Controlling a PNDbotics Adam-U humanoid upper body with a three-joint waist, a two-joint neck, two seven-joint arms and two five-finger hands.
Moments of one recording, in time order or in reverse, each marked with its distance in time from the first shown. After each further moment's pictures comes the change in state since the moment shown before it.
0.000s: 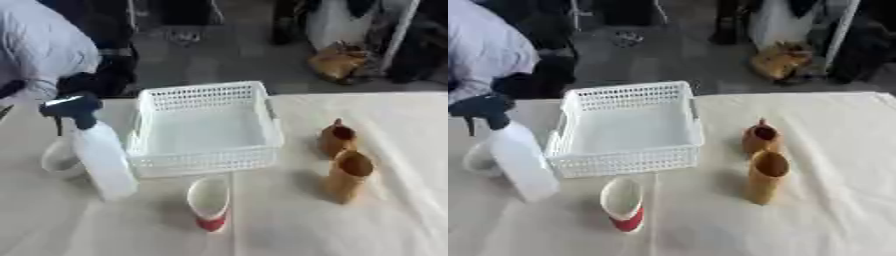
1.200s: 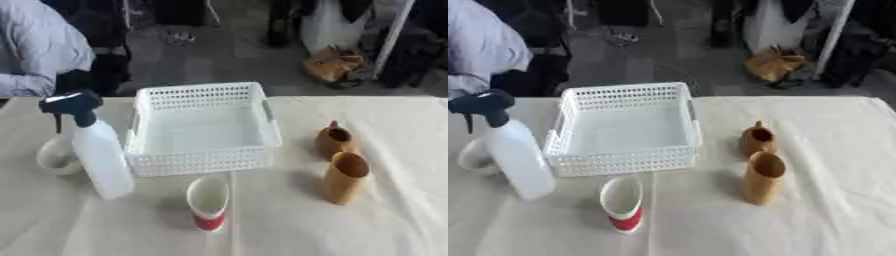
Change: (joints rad) left arm 0.016 0.010 0.000 0.000 -0.007 0.004 -0.005; right arm -0.104 -0.389 0.152 0.000 -0.092 0.349 0.669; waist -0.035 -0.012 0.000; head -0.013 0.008
